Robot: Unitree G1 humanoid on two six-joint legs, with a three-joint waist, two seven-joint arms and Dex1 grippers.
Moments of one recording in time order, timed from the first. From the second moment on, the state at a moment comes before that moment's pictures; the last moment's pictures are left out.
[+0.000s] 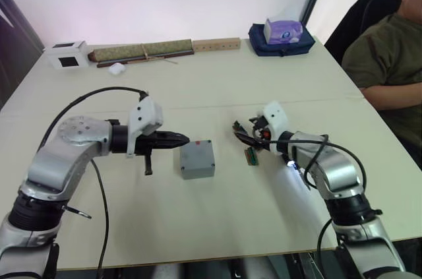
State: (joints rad) left arm -0.49 0.78 -0.03 -0.33 -0.47 0.63 -1.11; right arm -0.53 -0.44 0.11 -0.04 0.23 0.70 0.55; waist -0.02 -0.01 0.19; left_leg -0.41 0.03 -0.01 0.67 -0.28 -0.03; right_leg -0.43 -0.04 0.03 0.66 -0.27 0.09
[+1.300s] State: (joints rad) left arm -0.43 0.78 -0.05 -0.33 -0.47 0.63 -1.06; right arm -0.62 -0.41 0.04 0.03 0.26 0.79 0.56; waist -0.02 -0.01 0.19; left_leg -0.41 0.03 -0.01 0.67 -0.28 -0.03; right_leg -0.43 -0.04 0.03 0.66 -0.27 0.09
